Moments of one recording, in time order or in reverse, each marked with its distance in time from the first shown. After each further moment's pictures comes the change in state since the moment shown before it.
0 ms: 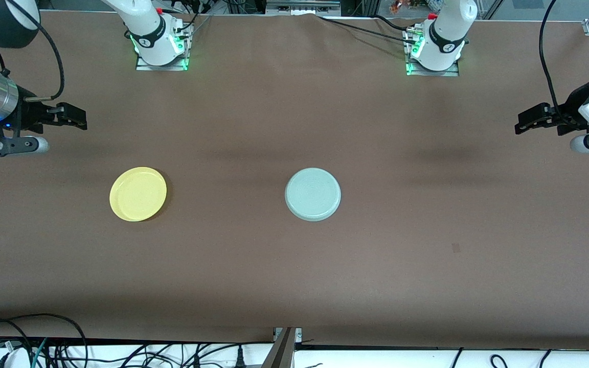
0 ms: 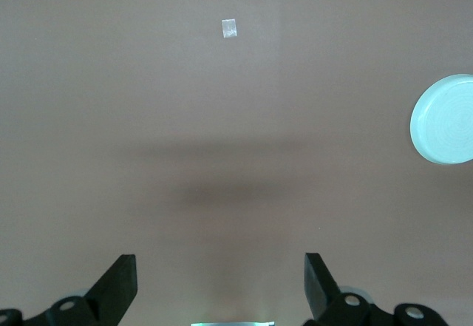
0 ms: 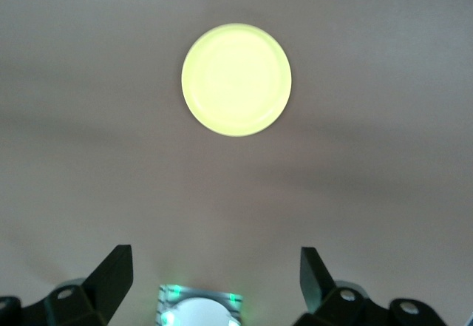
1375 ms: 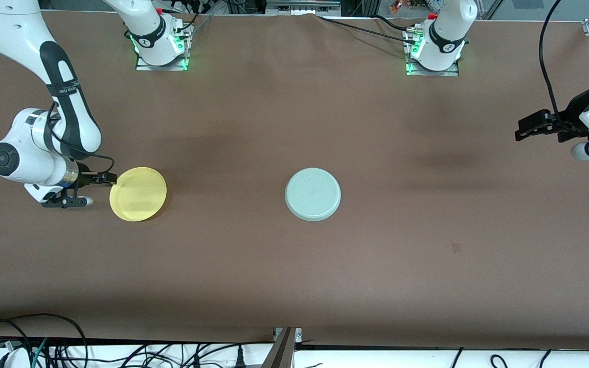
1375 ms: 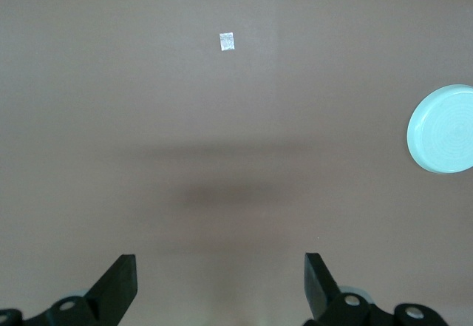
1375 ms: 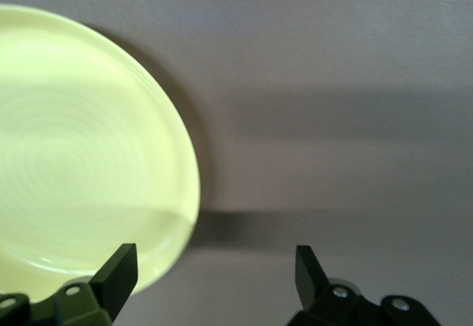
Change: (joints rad) left arm -0.003 0.039 -0.003 0.050 0.000 0.004 0.000; right arm -0.096 0.331 -0.097 -0.463 0.134 0.859 -0.067
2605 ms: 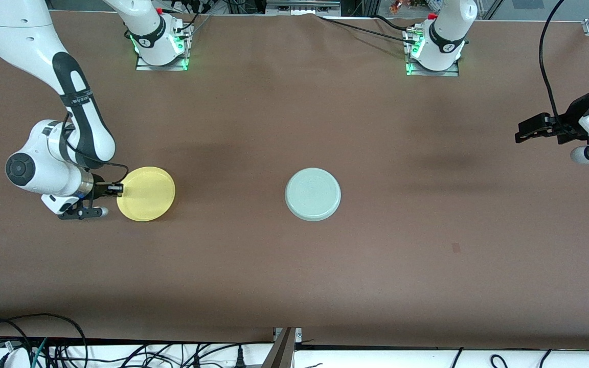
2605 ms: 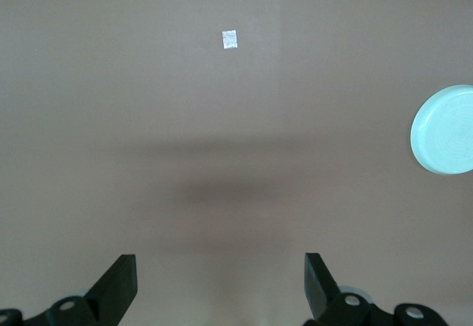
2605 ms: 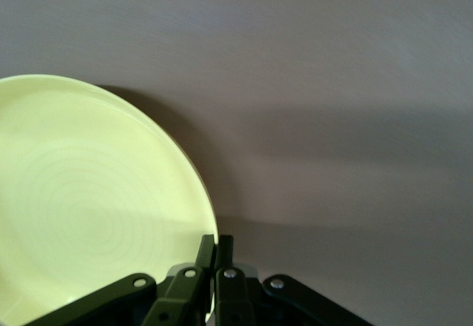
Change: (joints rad) left arm 0.003 0.013 0.003 0.005 0.000 0.001 0.000; right arm 0.006 0.052 0.091 0.106 0.034 -0.020 -0.026
